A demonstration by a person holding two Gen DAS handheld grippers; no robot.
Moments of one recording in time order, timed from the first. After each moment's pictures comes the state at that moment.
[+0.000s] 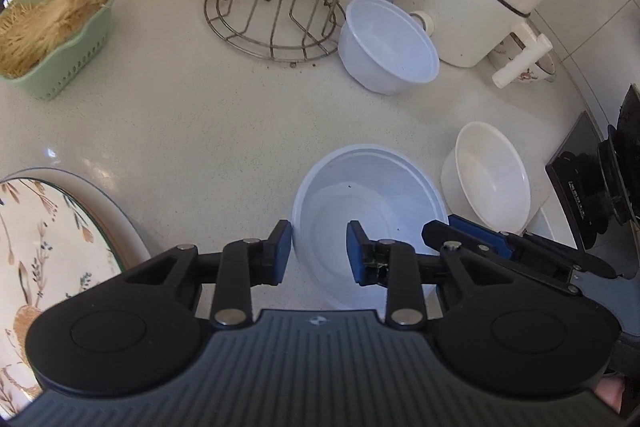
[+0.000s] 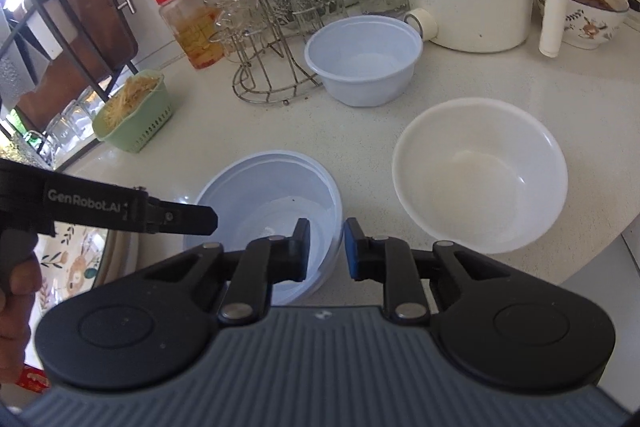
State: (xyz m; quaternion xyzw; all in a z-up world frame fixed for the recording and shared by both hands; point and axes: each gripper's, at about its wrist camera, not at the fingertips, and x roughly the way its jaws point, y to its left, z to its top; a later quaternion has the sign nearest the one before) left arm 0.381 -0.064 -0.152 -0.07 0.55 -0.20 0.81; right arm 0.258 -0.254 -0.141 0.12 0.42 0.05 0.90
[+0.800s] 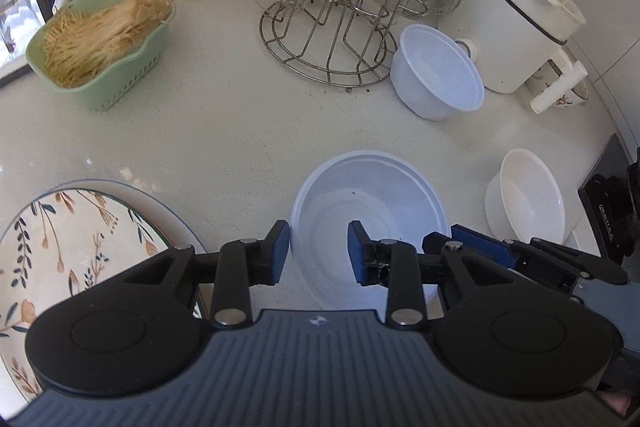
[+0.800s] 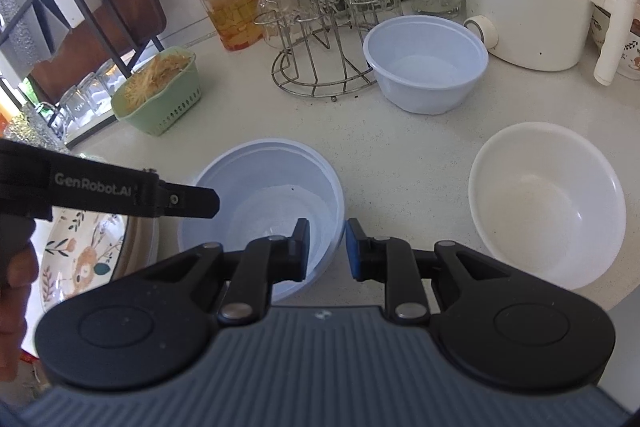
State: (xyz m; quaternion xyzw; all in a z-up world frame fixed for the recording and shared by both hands) left arm 0.385 -0.041 -0.148 -0.05 0.53 -0.15 0.83; right arm 0.282 -0.220 -0.143 0.09 0.43 0.08 0.90
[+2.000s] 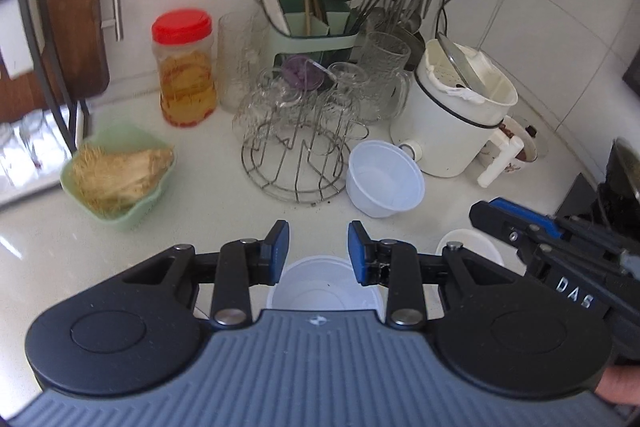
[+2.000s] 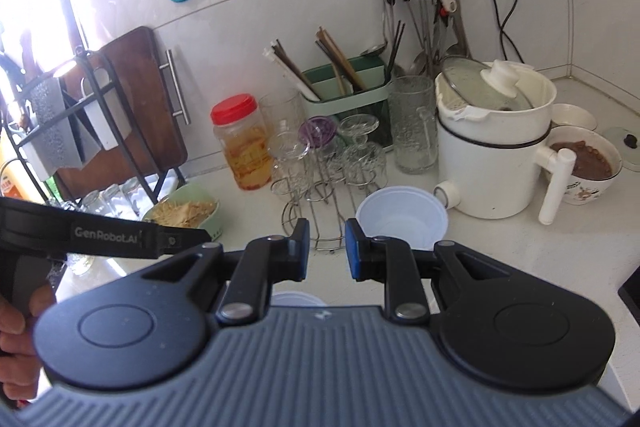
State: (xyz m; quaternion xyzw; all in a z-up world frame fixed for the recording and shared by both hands) left arm 0.364 -0.044 -0.036 -0.03 0.41 -0.18 0.89; right arm 0.256 -0.242 -0.028 0.09 0.28 0.05 0.96
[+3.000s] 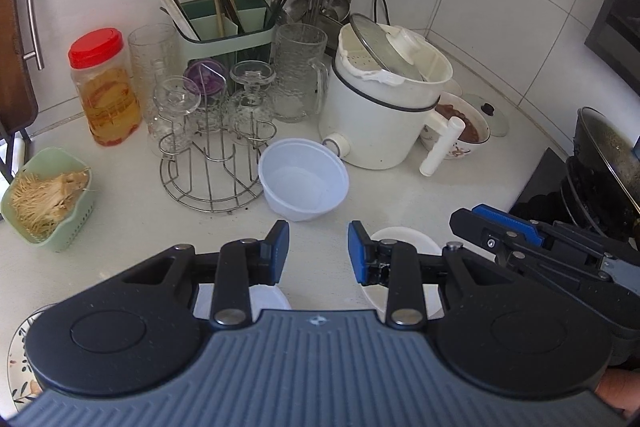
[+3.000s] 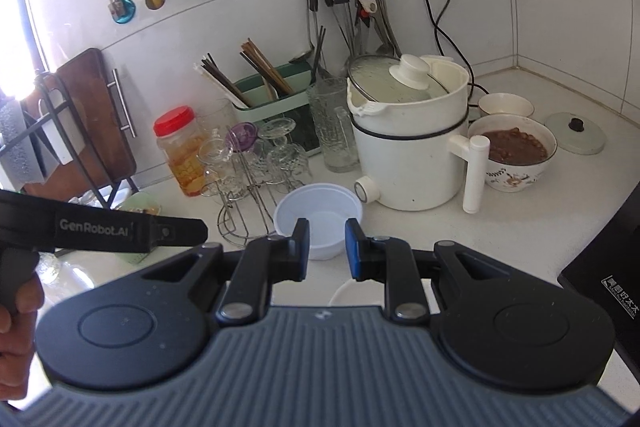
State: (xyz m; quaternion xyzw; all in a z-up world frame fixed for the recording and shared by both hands) left arm 0.356 -0.135 -0.040 -0.01 0.41 -0.23 0.88; right arm 0.231 -0.311 -0.039 0.10 0.28 0.00 0.96
